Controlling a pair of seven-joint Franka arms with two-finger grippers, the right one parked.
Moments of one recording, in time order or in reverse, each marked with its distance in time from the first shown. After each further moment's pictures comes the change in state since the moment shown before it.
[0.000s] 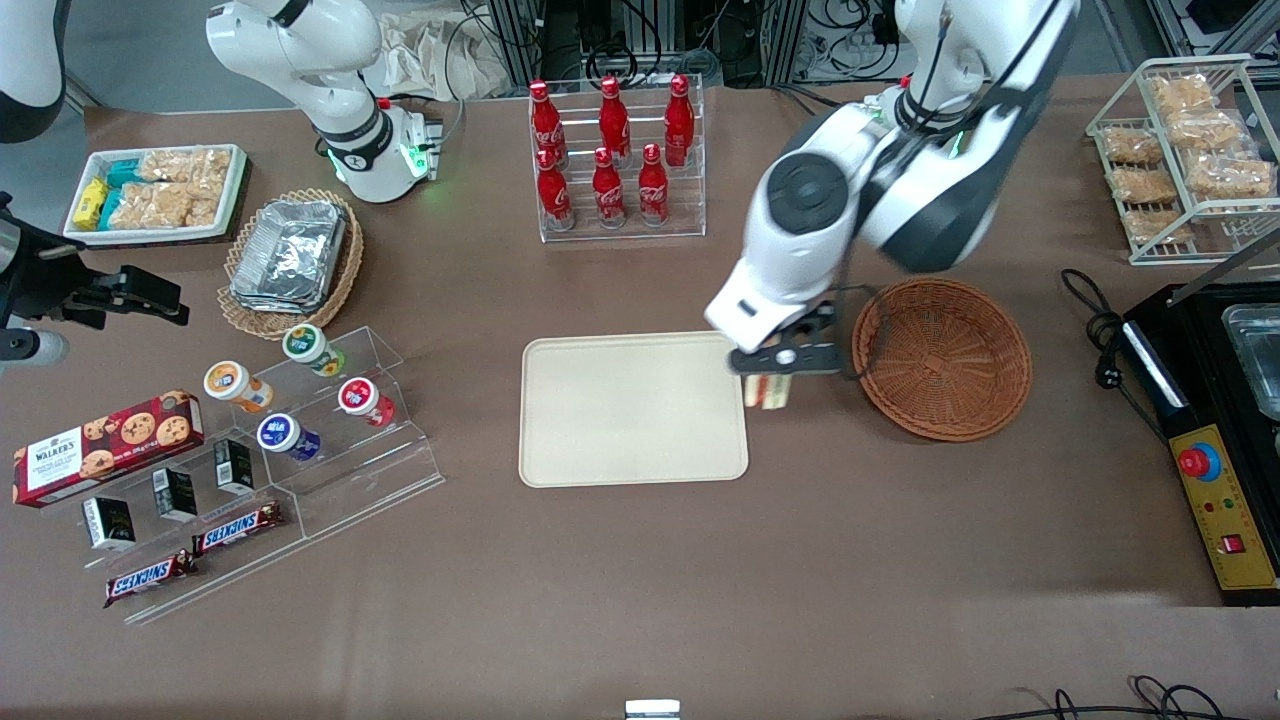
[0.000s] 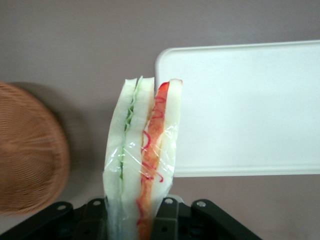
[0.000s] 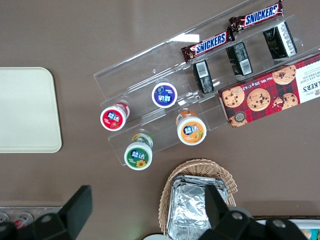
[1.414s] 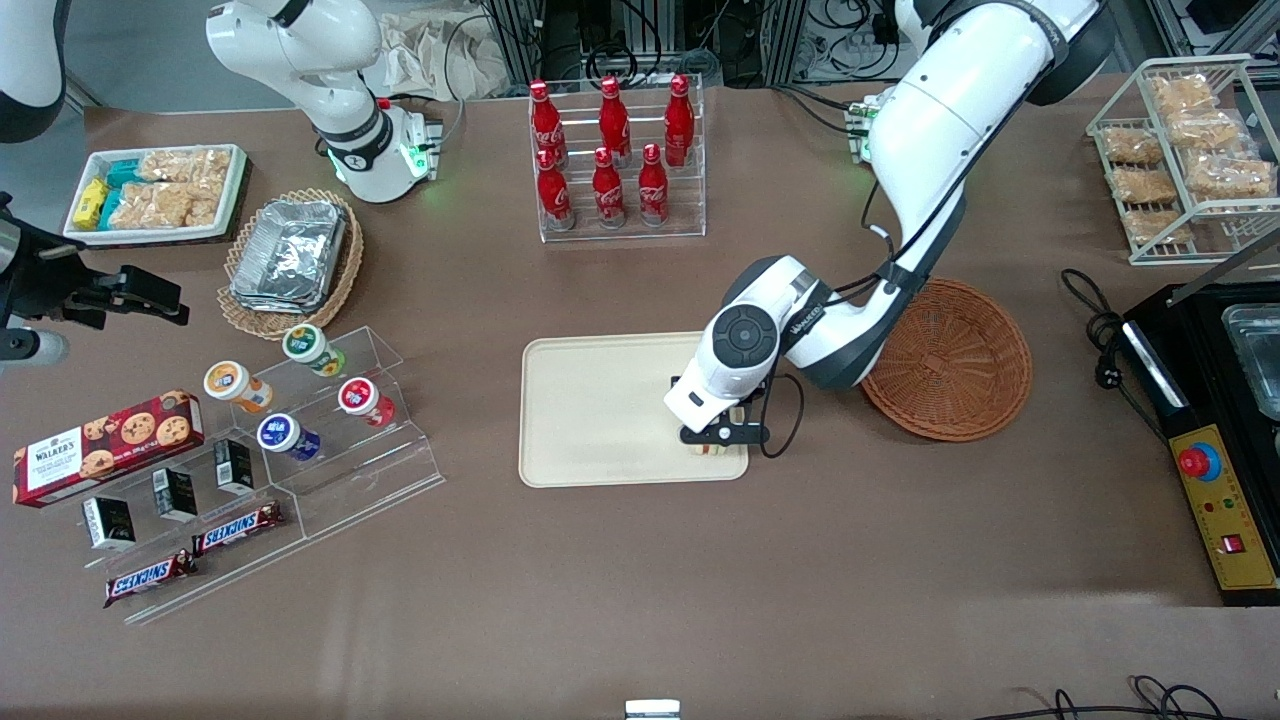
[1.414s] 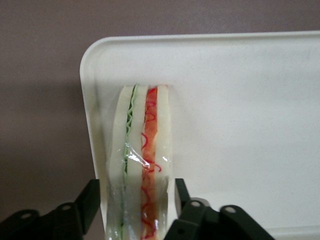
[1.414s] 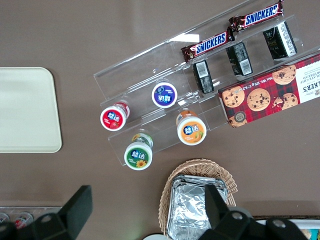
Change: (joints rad) arm -0.014 0.308 0.009 0.031 0.042 0.279 -0.020
